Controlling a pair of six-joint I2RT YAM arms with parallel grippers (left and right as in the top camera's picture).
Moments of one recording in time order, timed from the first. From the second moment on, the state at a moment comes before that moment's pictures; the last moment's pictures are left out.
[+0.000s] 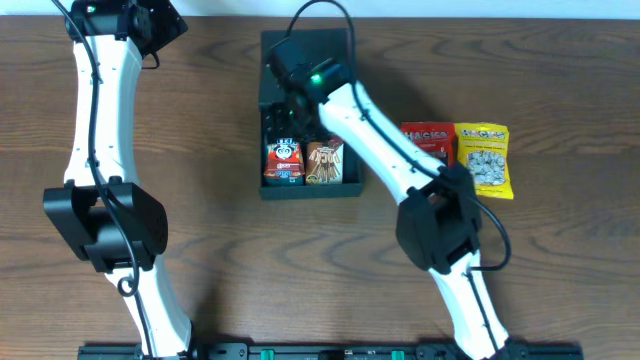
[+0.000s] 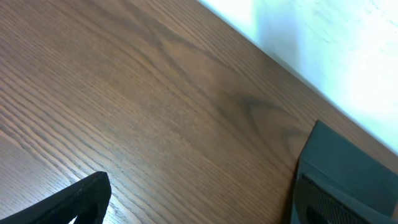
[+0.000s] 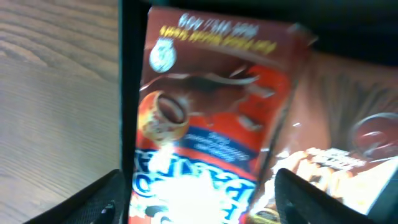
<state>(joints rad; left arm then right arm) 0.07 2.11 2.19 -1.02 -0.15 -0.54 0.63 2.34 2.20 -1.12 -0.17 0.53</state>
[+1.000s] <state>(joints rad) 0.07 2.11 2.19 -1.02 -0.15 -0.54 0.62 2.37 2.21 -1.15 -0.31 0.21</state>
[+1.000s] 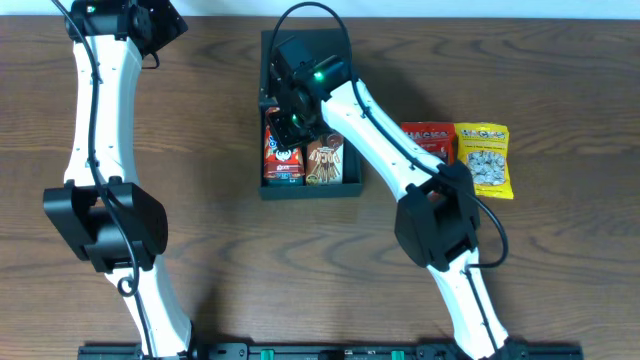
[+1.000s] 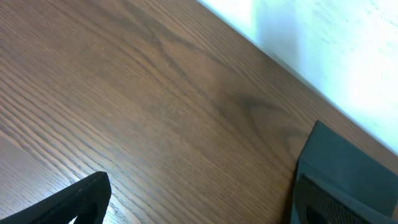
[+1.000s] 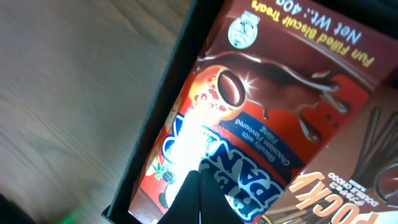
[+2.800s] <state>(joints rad) 0.07 2.11 2.19 -1.03 -0.15 -0.54 0.53 2.41 2.20 -1.40 -0.17 0.13</state>
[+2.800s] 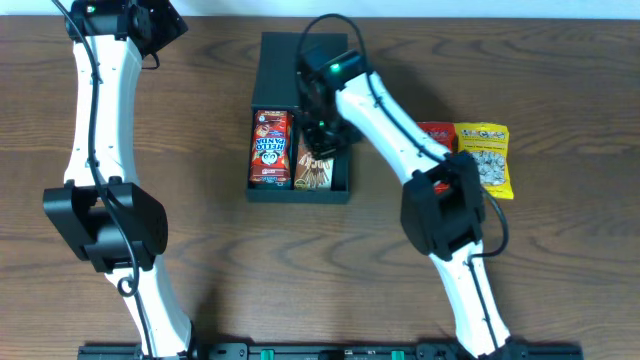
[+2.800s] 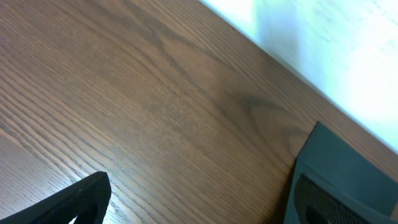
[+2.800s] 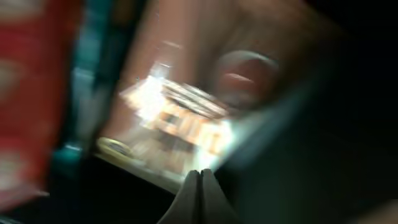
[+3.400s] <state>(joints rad) 0.07 2.11 2.19 -1.02 -0.15 -0.54 0.51 2.40 2.21 -1.44 -0.08 0.03</state>
